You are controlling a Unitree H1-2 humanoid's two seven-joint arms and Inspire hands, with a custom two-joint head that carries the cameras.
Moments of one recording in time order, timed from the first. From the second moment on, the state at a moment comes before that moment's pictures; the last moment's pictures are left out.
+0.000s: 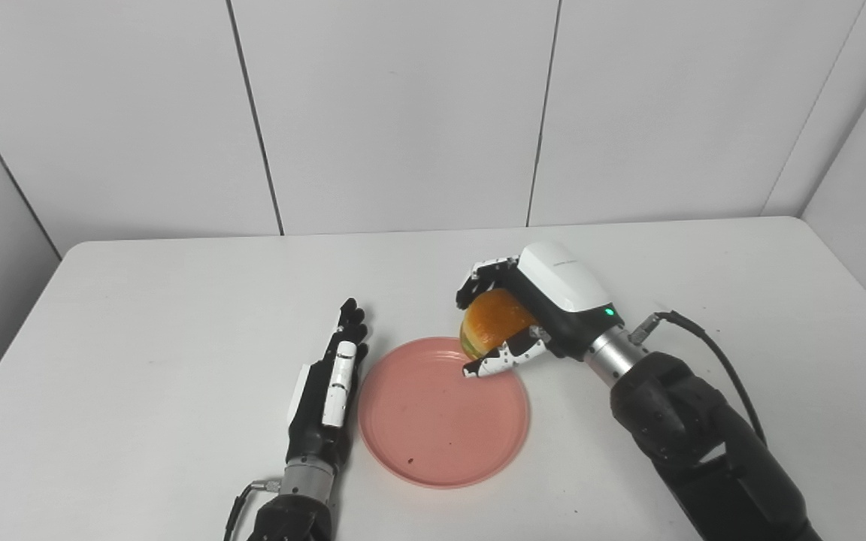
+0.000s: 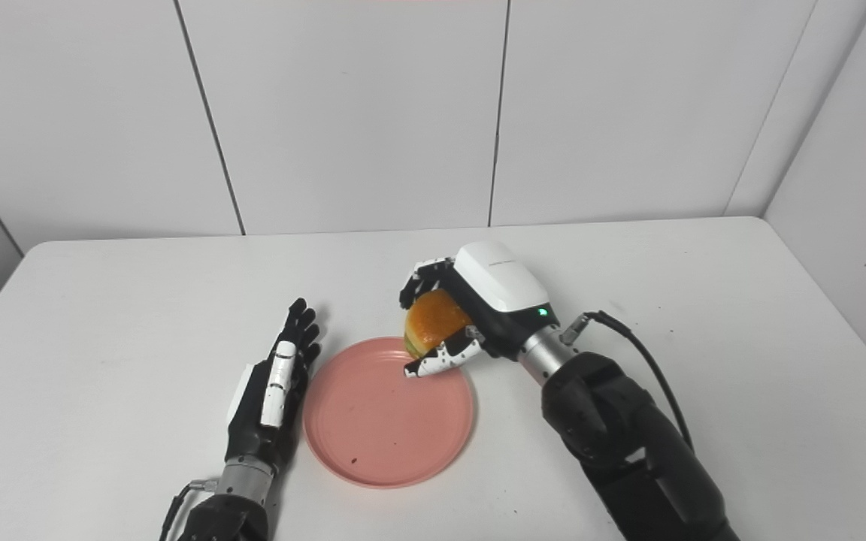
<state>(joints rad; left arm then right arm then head) -0.23 -0.10 -0.06 0.17 -0.04 -0.07 -0.04 -0.55 -0.32 0.34 -0.05 -0.65 -0.01 0.20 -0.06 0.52</state>
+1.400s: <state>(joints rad) -0.23 -0.12 -0.06 0.17 -0.02 -0.07 -0.02 -0.51 -0.30 0.46 0.04 -0.68 -0.09 0.30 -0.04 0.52</state>
